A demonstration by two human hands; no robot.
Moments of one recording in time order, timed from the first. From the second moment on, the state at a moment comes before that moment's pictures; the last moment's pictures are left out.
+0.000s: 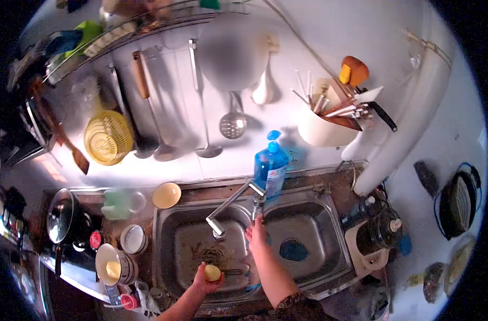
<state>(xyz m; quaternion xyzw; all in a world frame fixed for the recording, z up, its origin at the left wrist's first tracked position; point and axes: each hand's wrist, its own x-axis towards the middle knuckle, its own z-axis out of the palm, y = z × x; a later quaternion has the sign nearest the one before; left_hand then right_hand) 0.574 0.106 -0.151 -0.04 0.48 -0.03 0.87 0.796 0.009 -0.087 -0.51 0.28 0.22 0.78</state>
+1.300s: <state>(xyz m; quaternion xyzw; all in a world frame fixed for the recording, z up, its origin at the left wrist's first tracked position) 0.476 0.140 -0.073 0.29 0.12 -0.05 0.95 0.495 0.037 0.010 -0.82 -0.06 0.17 0.54</state>
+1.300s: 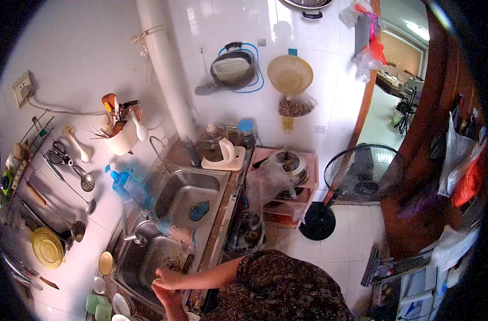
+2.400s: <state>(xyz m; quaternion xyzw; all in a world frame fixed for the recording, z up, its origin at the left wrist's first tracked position) 0.425 0.152 -0.115 0.35 0.26 -0.08 0.90 0.545 -0.189 0.049 -0.90 -0.25 0.20 0.28</state>
